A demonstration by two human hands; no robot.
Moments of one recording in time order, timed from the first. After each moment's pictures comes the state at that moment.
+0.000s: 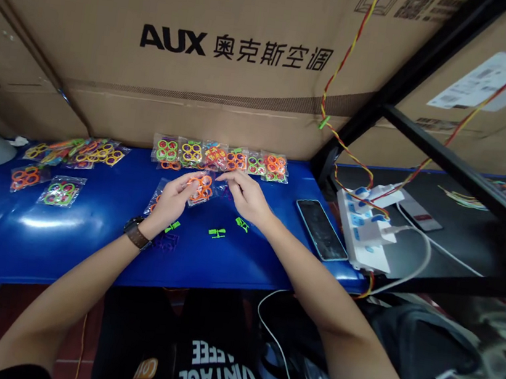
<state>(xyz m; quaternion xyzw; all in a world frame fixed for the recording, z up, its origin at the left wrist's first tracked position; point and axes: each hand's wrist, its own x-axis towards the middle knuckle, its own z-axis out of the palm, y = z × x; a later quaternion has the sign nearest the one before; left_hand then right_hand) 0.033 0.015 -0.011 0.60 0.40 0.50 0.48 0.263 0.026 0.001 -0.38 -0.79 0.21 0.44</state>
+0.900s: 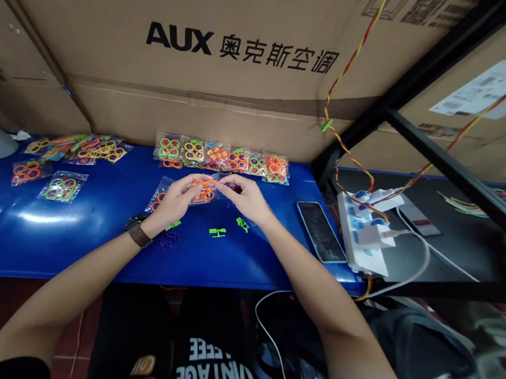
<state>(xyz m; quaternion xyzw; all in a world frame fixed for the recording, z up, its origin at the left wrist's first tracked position) 0.034 0.009 -0.007 0.63 0.40 0.48 0.46 0.255 0.030 -0.007 -0.40 -0.68 0.43 0.43</state>
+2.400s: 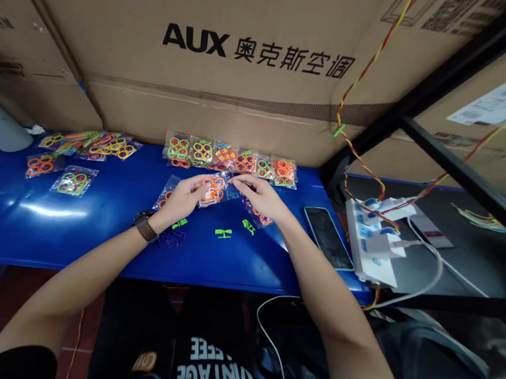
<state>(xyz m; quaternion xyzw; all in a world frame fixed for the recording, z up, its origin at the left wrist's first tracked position) 0.031 0.015 -0.017 0.62 0.41 0.45 0.49 0.278 0.043 0.001 -0.40 -0.74 0.40 0.36</state>
